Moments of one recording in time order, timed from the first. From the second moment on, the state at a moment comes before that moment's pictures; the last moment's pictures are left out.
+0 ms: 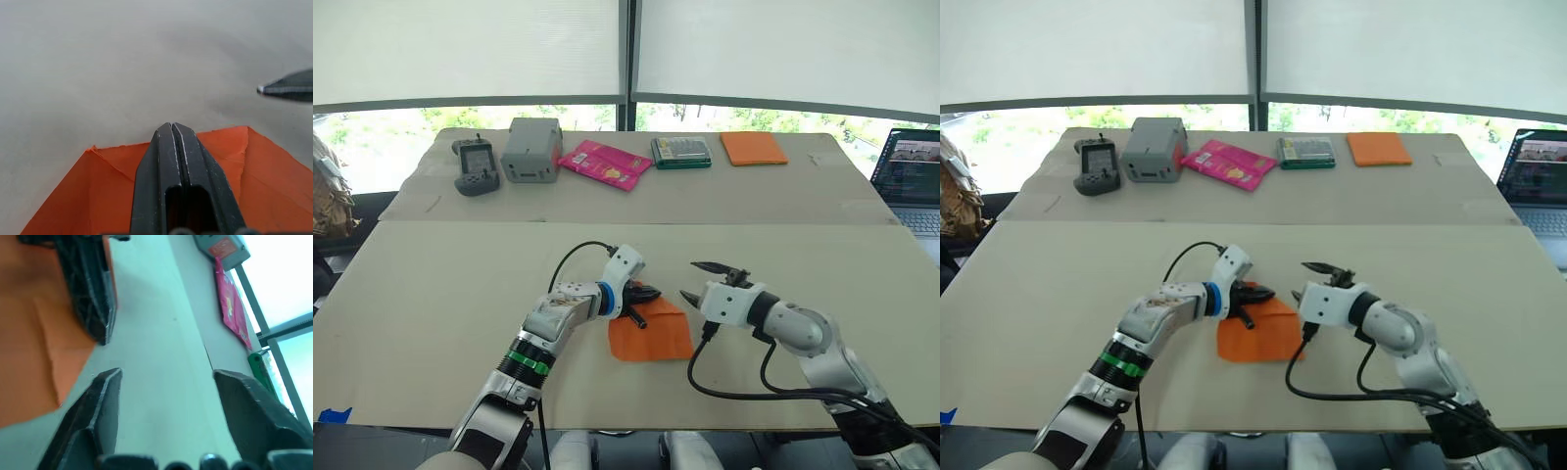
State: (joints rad) left arm -0.57 0.21 -0.28 0.17 -0.27 0.72 -0.66; right arm -0.22 -0.60 0.19 -0.20 -0.31 -0.07 0.61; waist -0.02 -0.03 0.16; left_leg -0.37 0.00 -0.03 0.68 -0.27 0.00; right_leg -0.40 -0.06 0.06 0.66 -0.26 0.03
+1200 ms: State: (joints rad) left arm -0.57 0.21 -0.27 0.16 -0.27 0.72 -0.64; right arm -0.22 -0.43 0.22 -0.20 -0.14 0.18 0.64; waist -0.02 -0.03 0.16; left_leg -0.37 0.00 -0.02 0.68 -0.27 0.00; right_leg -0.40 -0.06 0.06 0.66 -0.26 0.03
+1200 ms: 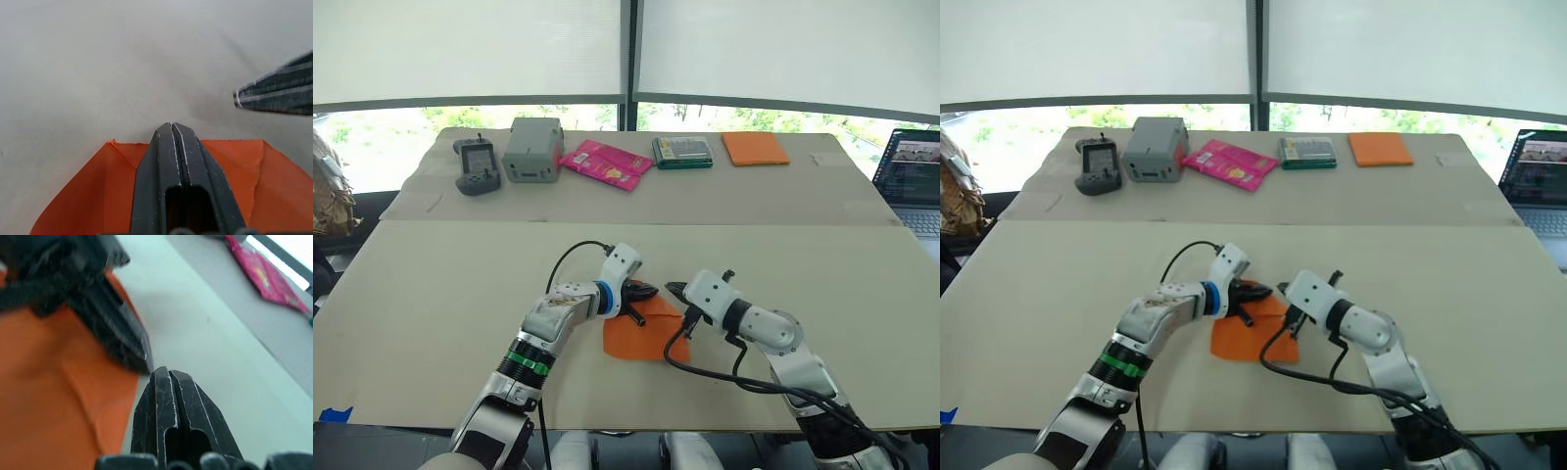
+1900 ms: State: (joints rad) left arm -0.57 0.21 -0.27 0.16 -0.27 0.72 -0.65; right arm -0.06 -0.43 0.17 -0.23 -0.01 0.27 0.64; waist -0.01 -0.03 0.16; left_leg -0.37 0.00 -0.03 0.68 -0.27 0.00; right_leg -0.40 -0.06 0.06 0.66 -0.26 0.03
